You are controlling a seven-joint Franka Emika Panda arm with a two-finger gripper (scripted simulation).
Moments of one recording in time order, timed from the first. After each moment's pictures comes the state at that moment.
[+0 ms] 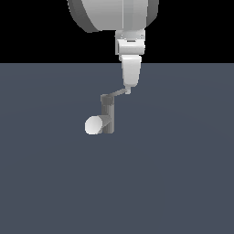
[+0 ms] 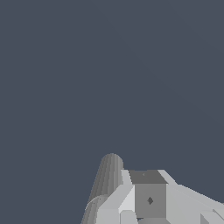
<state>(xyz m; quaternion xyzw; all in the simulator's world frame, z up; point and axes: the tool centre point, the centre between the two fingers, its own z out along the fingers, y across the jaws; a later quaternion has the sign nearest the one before) 0.015 -0.037 0.198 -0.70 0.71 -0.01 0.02</state>
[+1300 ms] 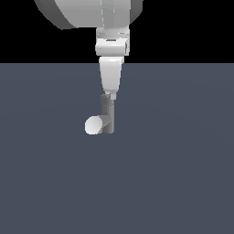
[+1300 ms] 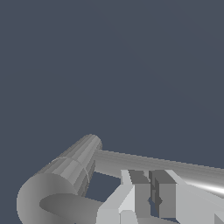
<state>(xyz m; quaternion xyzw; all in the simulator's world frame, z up) -0.031 0.010 0.194 -0.69 0.72 -0.01 0.01</state>
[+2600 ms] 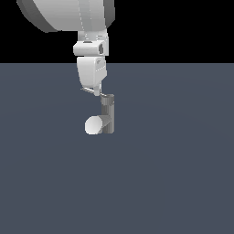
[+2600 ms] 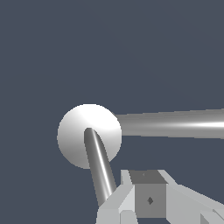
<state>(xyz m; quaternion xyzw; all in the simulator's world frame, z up) 0.008 0.067 0.194 -0.68 0.74 -0.01 0.00</state>
